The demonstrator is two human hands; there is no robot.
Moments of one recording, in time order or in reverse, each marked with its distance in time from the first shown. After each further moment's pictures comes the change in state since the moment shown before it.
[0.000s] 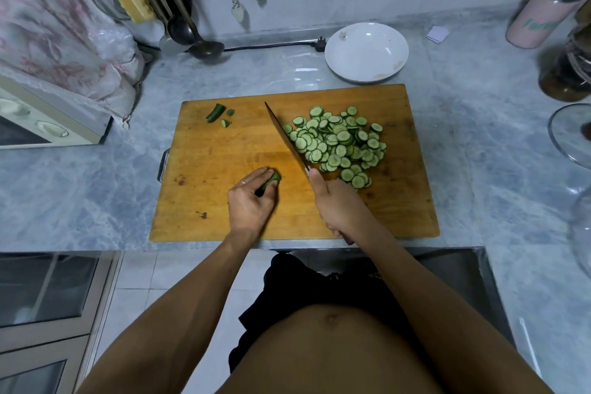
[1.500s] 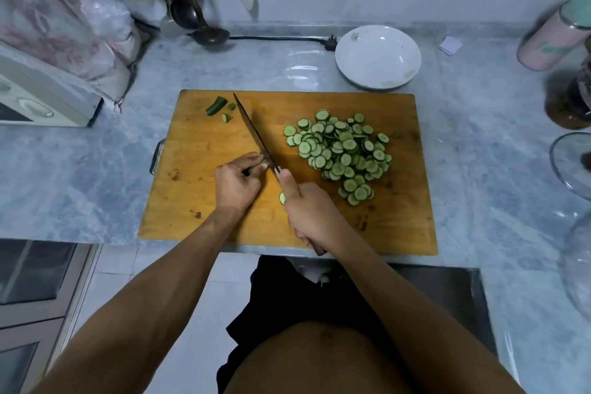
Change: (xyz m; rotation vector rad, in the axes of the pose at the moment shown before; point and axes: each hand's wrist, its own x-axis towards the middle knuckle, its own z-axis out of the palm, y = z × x) left_hand 0.050 -0.011 -0.006 -0.057 -0.005 -0.071; right_hand 0.006 -0.042 0.021 0.087 -0.121 -0.004
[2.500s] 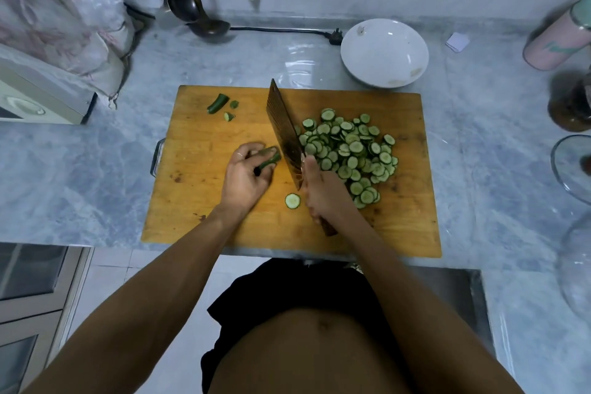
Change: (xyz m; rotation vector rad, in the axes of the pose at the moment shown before) left_hand 0.019 -0.017 0.002 0.110 -0.135 0.193; right_hand 0.047 0.007 -0.008 0.063 0.161 0.055
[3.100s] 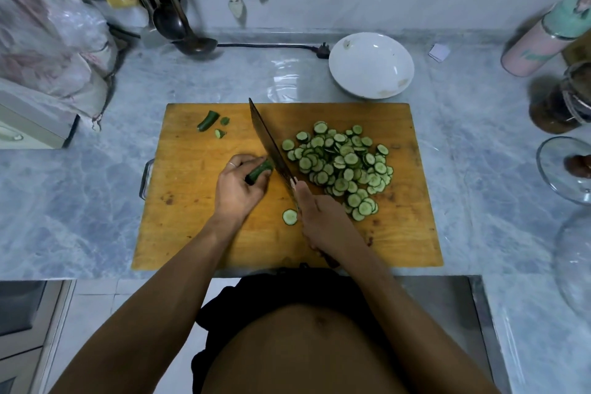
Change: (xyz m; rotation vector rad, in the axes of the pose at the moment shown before) left_hand 0.018 -0.011 0.000 -0.061 0.025 -0.015; right_hand -0.027 -0.006 0.002 -0.062 0.003 -0.123
